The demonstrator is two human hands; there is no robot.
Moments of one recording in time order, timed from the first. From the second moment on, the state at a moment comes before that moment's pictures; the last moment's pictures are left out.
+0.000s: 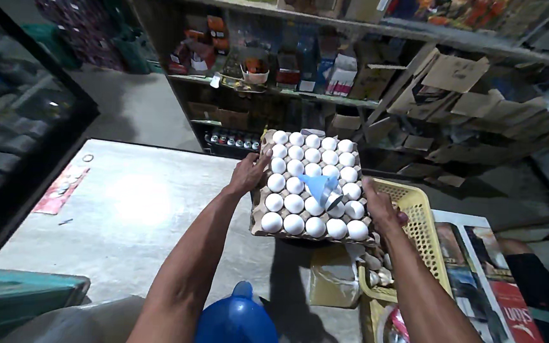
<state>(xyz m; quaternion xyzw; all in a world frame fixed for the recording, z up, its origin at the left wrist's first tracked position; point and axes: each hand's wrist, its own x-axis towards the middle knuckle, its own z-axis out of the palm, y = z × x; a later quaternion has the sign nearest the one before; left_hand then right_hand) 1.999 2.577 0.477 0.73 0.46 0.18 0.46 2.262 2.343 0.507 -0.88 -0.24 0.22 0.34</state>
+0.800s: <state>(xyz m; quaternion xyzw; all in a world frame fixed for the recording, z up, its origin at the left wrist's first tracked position) 1.975 2.538 0.484 0.74 0.43 0.17 0.50 2.244 2.303 0.505 -0.86 -0.27 0.21 0.37</state>
